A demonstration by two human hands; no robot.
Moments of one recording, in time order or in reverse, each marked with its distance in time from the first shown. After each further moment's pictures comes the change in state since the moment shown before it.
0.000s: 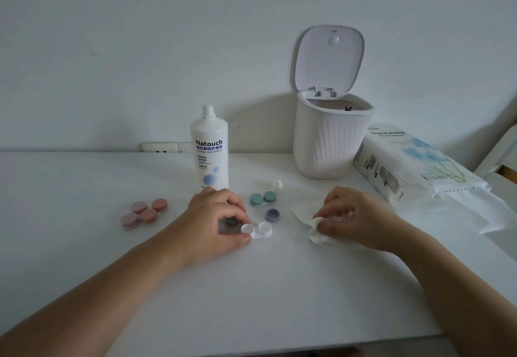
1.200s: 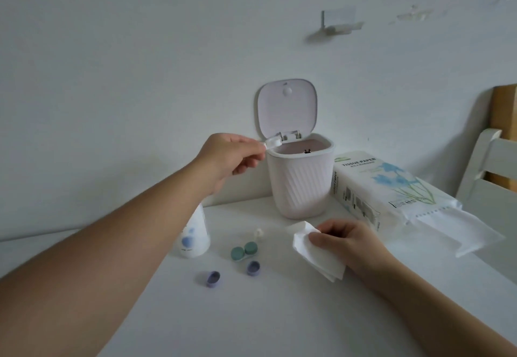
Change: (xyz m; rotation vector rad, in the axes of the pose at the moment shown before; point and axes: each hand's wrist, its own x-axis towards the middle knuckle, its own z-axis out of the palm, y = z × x) left_hand 0.190 0.080 -0.056 -0.646 0.141 -0.338; right_hand -0.005 0.009 -0.003 0.832 0.248 0.257
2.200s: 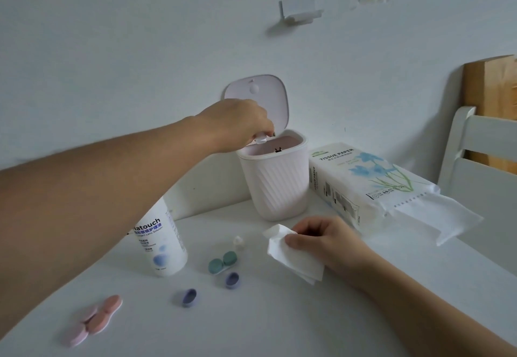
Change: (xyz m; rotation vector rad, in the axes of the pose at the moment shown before) left_hand 0.065 0.060 0.044 1.624 -0.333 0.984; right_hand 0.004 -0.004 -0.001 -0.031 -0.049 -0.017
